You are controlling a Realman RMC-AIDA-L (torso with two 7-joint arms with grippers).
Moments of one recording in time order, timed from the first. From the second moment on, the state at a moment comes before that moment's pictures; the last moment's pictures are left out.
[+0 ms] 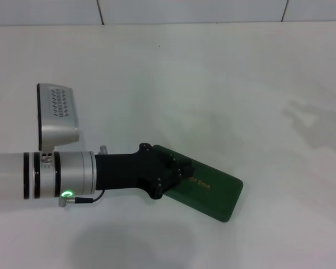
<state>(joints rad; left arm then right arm) -0.59 -2.10 1.03 0.29 1.76 1.37 -1.12 0.35 1.99 -0.52 -0.53 -1.34 -1.90 1.32</state>
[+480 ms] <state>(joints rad) -0.59 -2.09 1.03 0.31 1.71 1.44 -1.12 0.36 1.99 -0.52 -0.53 -1.38 -1.90 1.31</state>
